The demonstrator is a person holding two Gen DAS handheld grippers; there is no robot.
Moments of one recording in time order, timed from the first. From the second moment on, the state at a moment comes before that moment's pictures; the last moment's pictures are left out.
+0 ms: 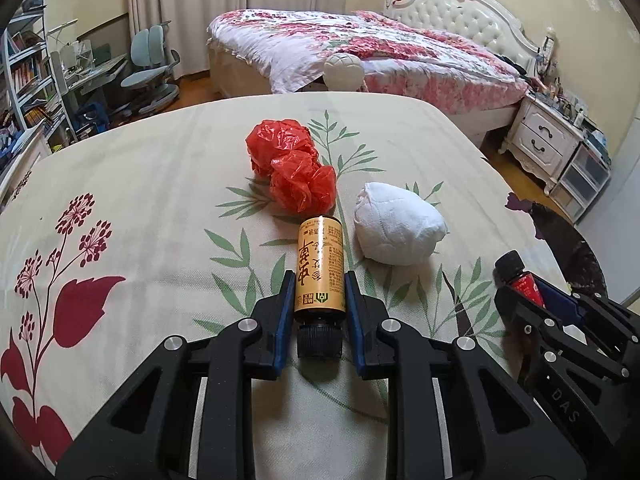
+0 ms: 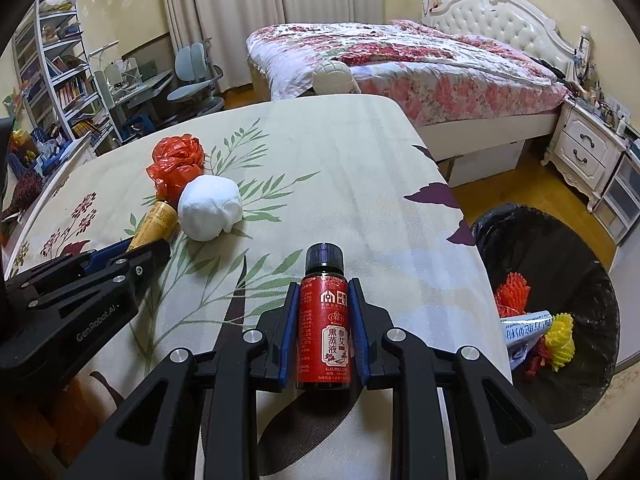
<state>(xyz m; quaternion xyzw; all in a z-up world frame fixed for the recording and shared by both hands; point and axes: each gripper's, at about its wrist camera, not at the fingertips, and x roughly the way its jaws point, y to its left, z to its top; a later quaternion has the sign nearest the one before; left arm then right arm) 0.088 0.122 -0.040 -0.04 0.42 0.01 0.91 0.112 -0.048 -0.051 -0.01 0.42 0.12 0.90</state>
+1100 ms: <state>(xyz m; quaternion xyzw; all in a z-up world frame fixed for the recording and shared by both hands) 0.036 0.059 -0.011 -0.04 0.38 -0.05 0.92 0.070 -0.128 -0.019 0.03 0.38 0.06 0.92</state>
